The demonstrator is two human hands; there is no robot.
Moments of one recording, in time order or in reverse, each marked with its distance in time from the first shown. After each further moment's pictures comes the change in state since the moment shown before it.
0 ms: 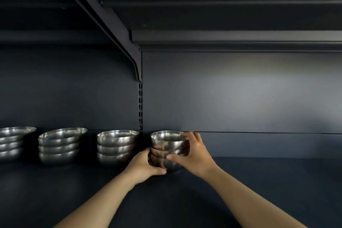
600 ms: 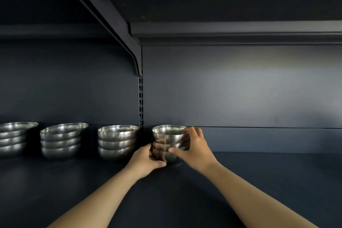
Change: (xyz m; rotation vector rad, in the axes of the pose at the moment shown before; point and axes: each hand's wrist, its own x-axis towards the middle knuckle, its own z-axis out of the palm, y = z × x) left_hand 0.002 0.000 0.006 0.050 0.058 -0.007; right_hand 0.001 0.006 0.004 -0.037 0.042 0.001
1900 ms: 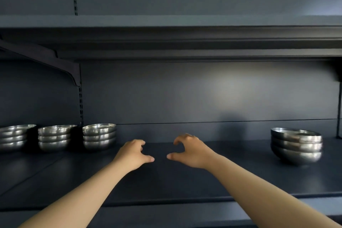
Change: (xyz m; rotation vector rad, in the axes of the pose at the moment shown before) left_hand -0.121 0.213 0.158 0.341 0.064 -0.024; right_hand -0.142 0.045 -0.284 -0.372 -0.275 0.030
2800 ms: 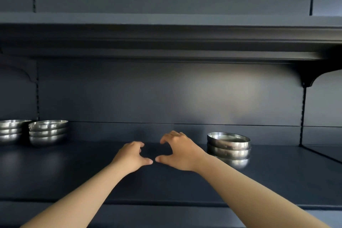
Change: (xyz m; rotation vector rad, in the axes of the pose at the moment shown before) left_hand -0.019 0.187 0.131 0.006 0.011 -0.060; right_hand -0.068 0.155 -0.112 -0.117 -0.003 -0.231
